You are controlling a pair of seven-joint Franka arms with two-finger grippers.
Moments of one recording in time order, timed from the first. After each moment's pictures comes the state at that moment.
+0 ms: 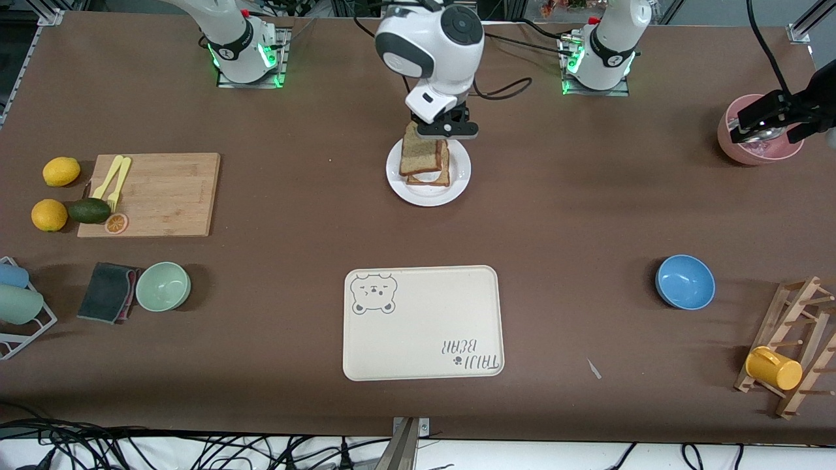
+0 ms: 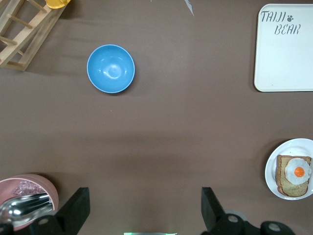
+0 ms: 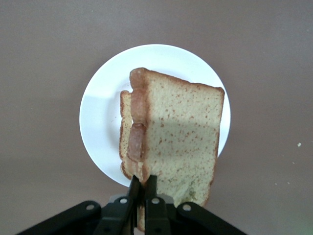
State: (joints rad) left arm 0.08 -0.06 -0.01 -1.58 -0.06 1.46 0.01; right arm 0.53 0.65 0.66 -1.51 -0.39 1.90 1.20
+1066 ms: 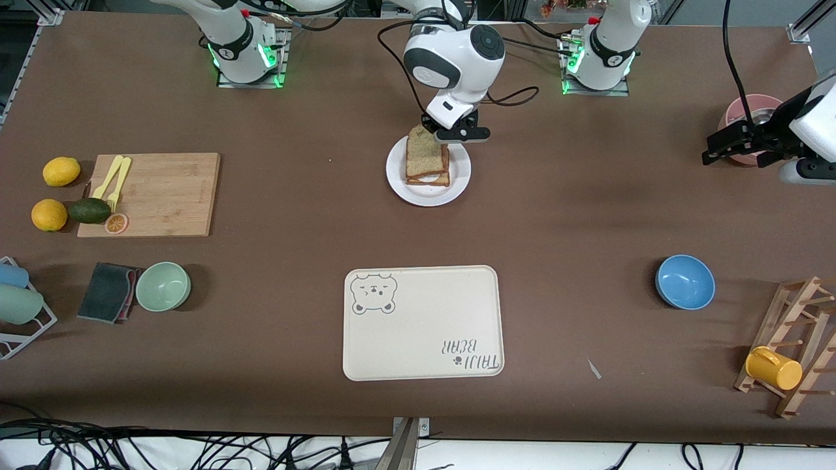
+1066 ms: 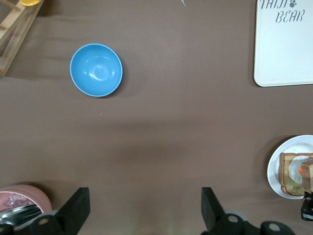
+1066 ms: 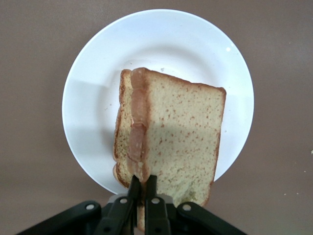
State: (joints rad) left arm 0.07 0.03 -0.06 -1.58 -0.04 1.50 0.01; right arm 0.66 0.74 0.58 -1.48 -0.44 1.88 1.21
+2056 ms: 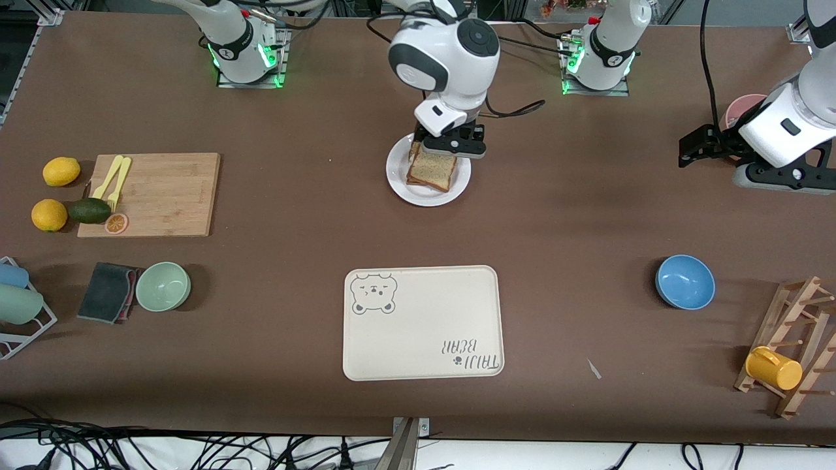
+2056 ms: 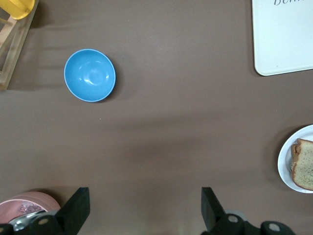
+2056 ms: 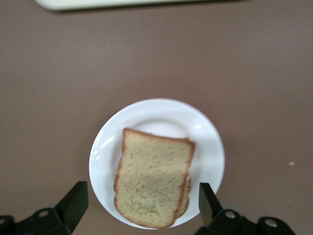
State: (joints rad) left arm 0.07 0.05 -0.14 -1.58 0.01 1.51 0.01; right arm 0.58 0.66 0.57 -1.34 -0.44 1.81 1.28
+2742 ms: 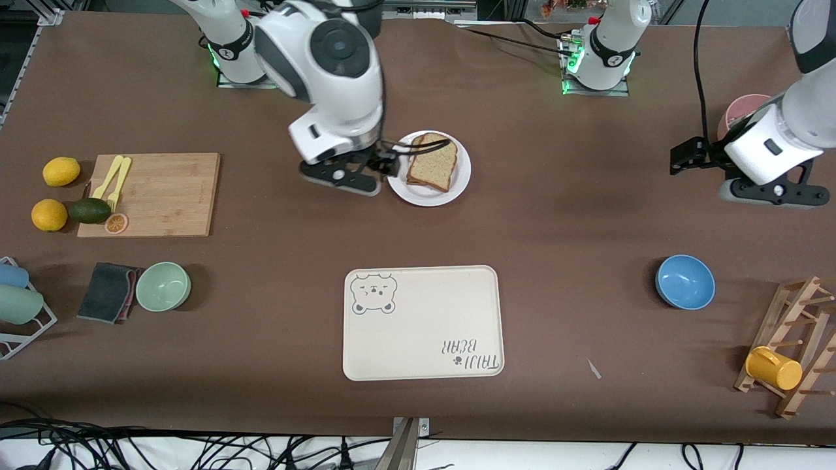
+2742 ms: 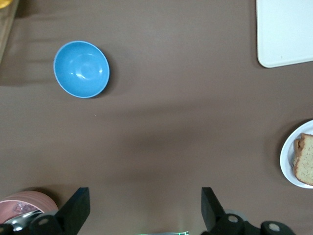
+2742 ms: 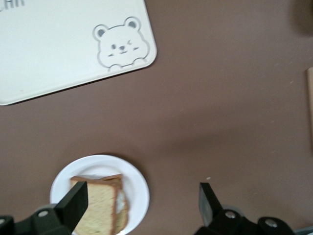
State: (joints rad) left arm 0.06 0.10 -0.16 -1.58 0.01 1.49 0.02; right arm 0.25 0.46 0.55 -1.35 -0.27 1.63 1.00
